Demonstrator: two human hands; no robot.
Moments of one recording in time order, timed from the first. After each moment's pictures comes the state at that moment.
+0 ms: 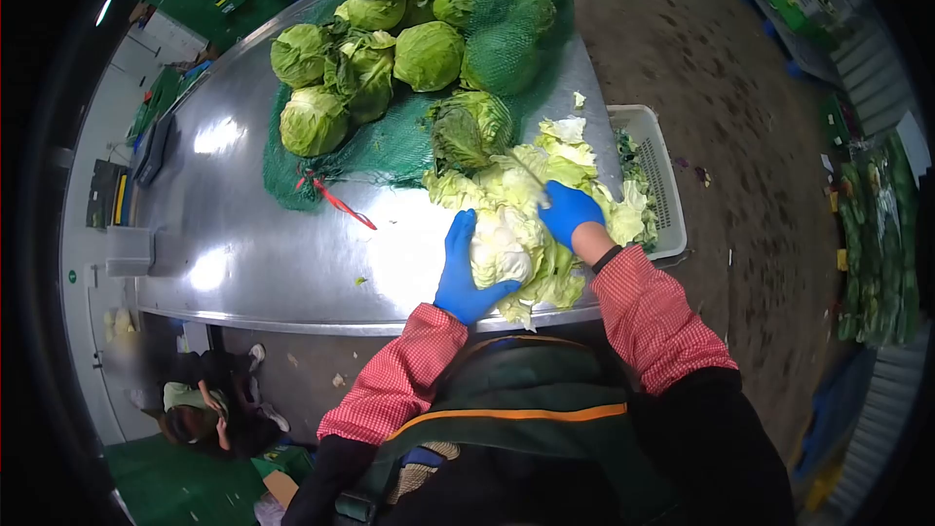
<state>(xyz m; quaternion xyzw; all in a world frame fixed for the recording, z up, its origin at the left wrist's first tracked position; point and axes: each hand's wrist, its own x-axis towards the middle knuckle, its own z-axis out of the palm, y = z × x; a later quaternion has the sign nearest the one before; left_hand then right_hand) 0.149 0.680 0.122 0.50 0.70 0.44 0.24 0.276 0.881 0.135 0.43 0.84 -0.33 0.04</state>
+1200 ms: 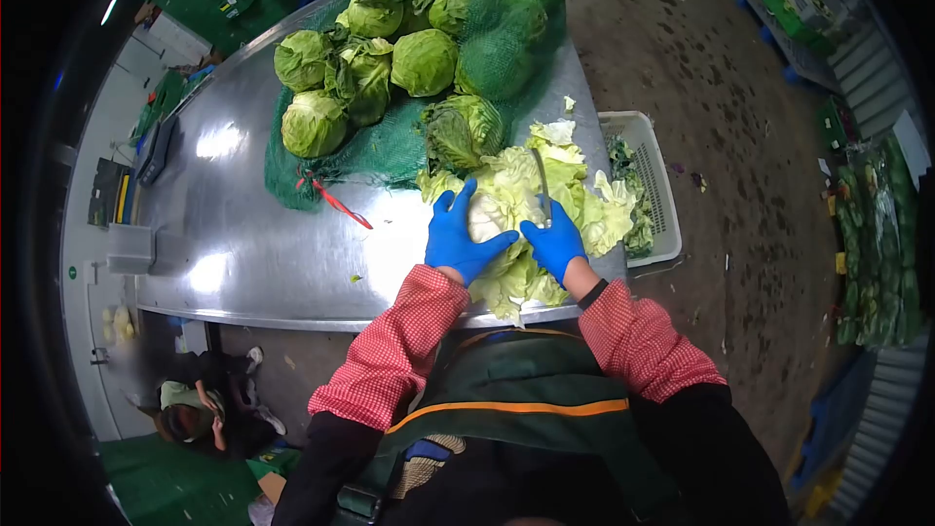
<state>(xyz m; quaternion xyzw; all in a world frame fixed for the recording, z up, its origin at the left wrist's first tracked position) 0.150 0.732 0.165 0.45 0.81 0.34 0.18 0.296 0.835 0.096 0.48 0.63 -0.59 -0.16</state>
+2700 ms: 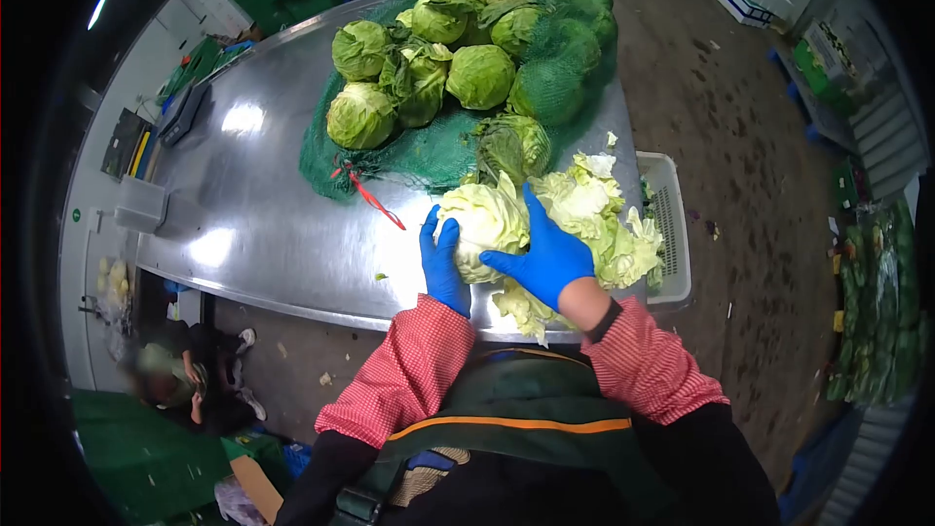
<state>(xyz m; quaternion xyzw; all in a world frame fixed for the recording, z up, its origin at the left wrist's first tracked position) 0.119 0.690 0.149 0.03 0.43 0.84 0.33 0.246 0.796 0.232 0.36 0.87 -0.31 -0.09</state>
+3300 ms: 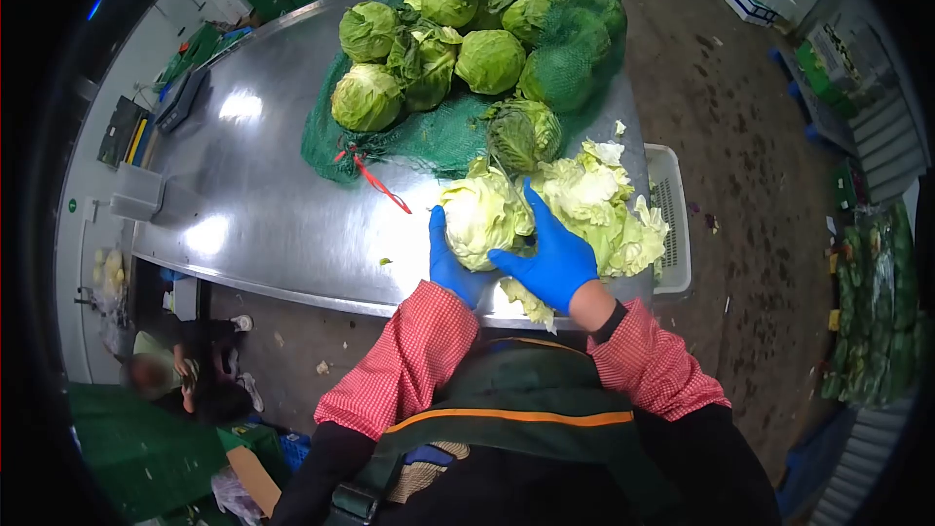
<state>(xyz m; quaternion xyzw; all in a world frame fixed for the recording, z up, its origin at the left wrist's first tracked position) 0.126 0.678 0.190 -0.10 0.24 0.79 0.55 0.252 0.777 0.220 0.31 0.87 -0.36 -0.10</state>
